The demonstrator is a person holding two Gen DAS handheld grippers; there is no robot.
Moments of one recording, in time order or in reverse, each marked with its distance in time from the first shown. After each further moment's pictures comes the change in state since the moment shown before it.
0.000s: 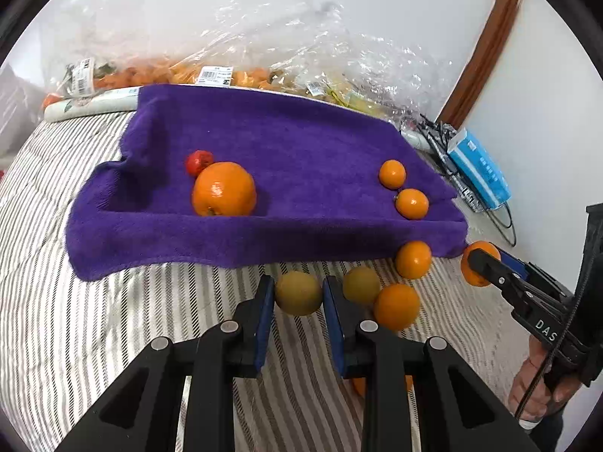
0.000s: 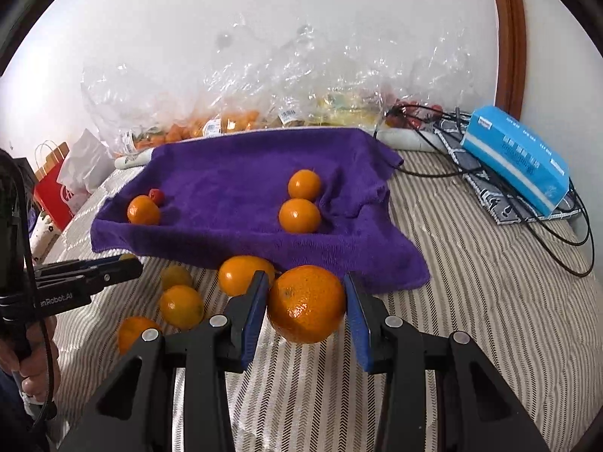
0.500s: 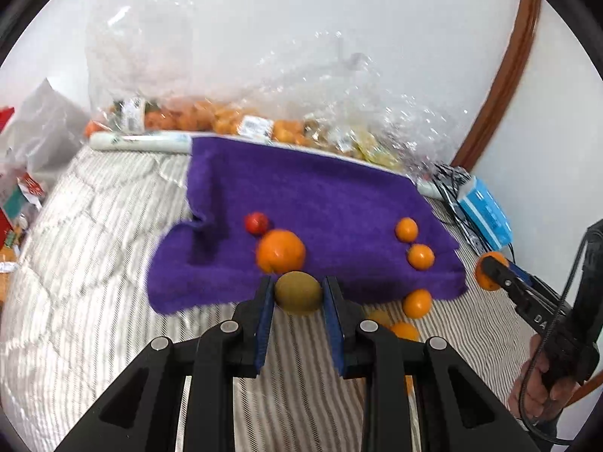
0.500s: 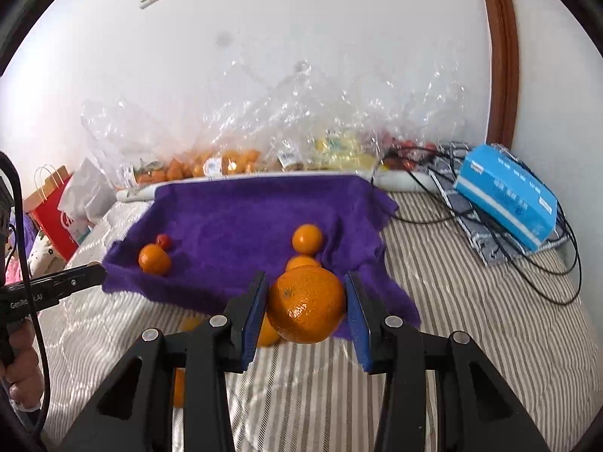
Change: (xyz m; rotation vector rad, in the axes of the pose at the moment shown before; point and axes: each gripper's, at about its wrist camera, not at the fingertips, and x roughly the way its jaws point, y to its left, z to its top) left arm -0.051 0.022 0.029 -0.048 -0.109 0.077; right arm -0.021 0.010 0.038 0.013 -0.085 -0.019
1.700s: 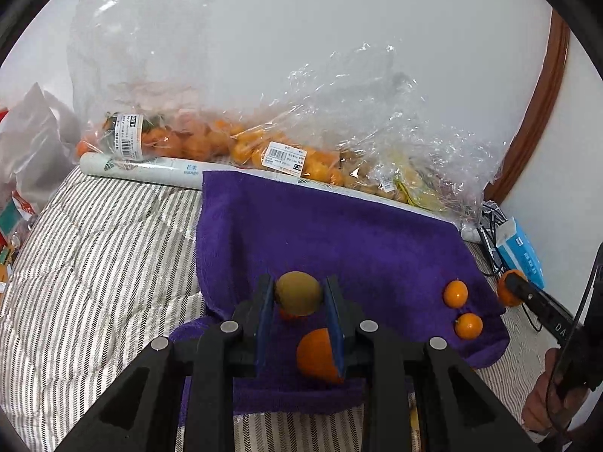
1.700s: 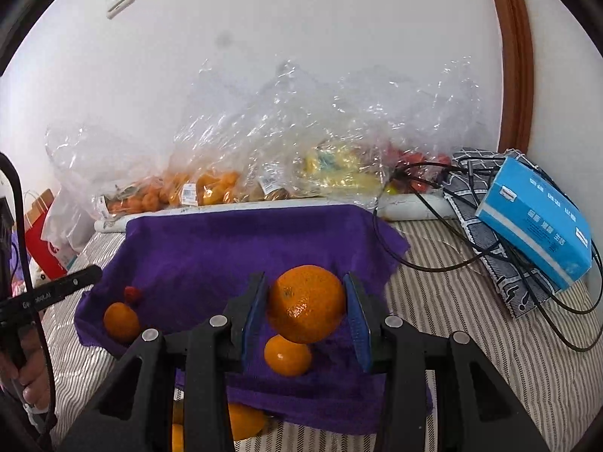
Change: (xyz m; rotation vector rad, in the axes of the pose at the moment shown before) left arm 0.062 0.030 0.050 -0.037 -0.054 0.038; right arm 0.069 -0.020 0.042 0.059 -0.008 -0.001
